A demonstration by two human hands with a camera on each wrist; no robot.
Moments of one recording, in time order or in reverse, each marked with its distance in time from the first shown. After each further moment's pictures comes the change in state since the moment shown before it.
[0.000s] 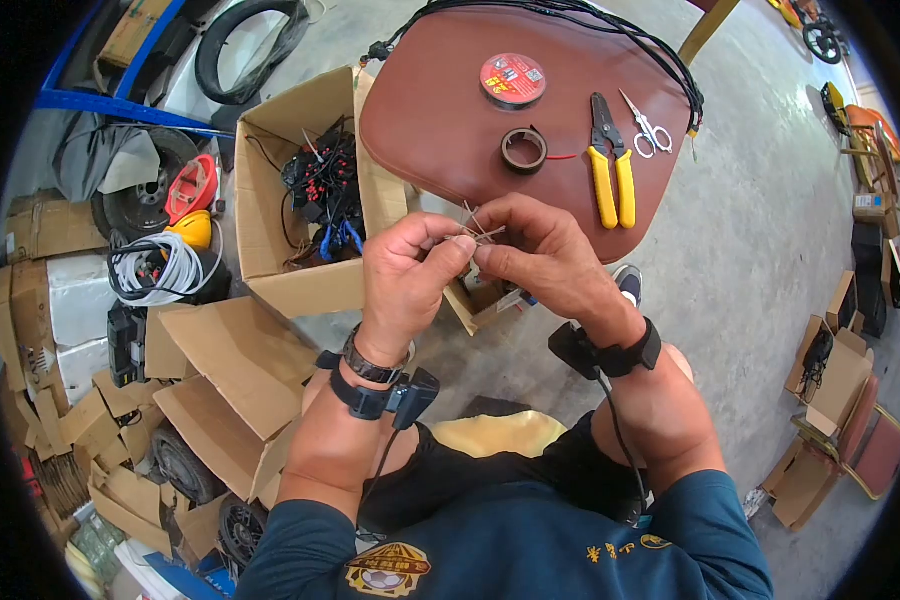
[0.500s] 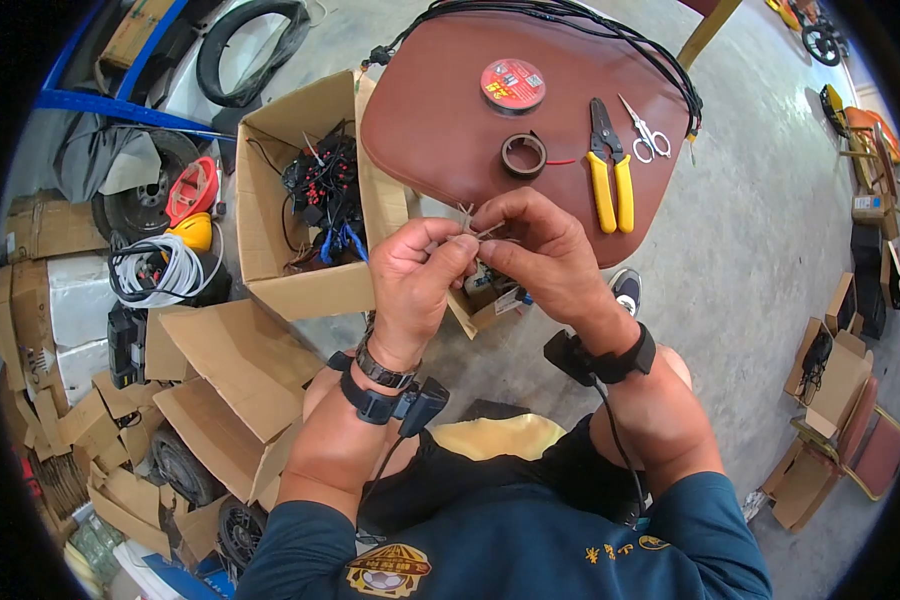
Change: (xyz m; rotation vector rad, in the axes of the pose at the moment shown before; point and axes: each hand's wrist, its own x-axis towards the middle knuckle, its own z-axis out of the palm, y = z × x) left_hand -0.002 -0.003 0.010 -0.201 0.057 -0.044; right_hand 0.004 0.010 0.002 0.104 0.032 -0.192
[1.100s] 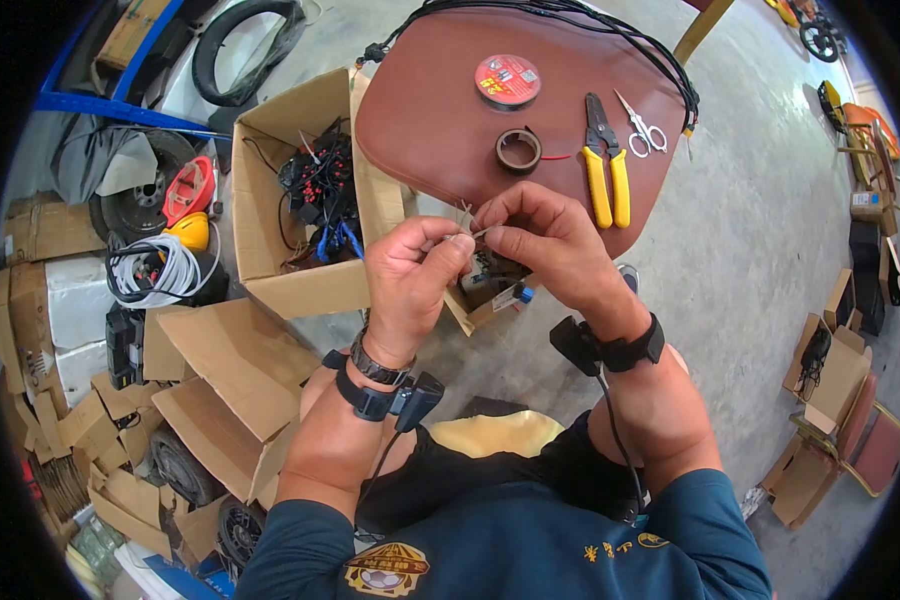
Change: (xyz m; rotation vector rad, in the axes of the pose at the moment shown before) left_hand -0.001 0.000 0.000 0.121 0.010 0.045; right_hand 0.004 -0.010 -0.013 -0.069 0.003 0.108
